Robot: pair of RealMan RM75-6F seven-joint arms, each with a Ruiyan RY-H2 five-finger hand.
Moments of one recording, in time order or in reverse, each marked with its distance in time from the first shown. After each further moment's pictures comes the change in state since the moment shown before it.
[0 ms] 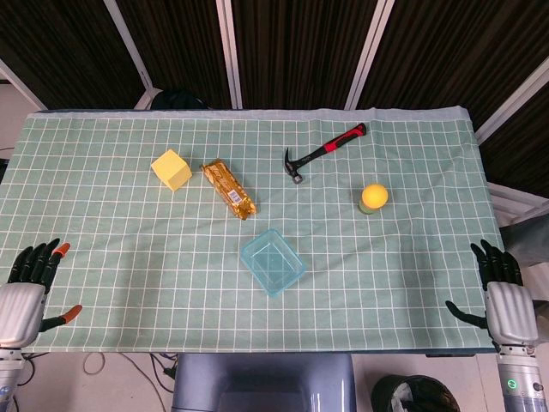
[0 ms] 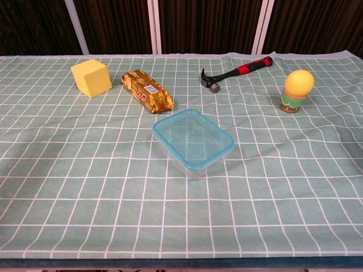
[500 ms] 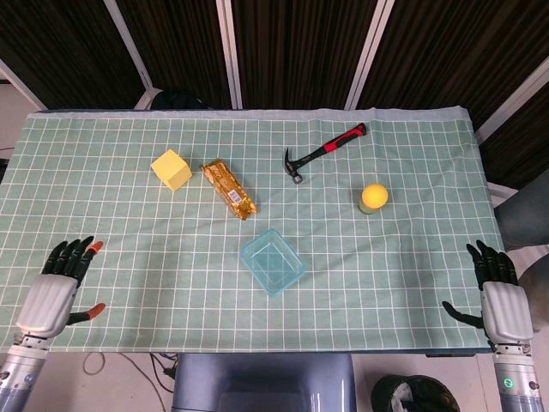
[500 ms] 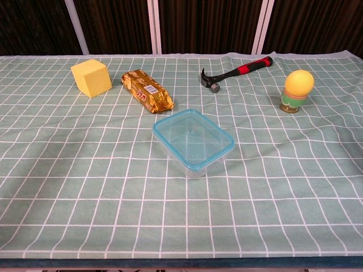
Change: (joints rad) left arm -0.070 0.004 -0.050 -0.103 0.017 -0.173 0.134; right arm 0.002 -0.017 0.004 0.007 -0.002 -0.012 -0.010
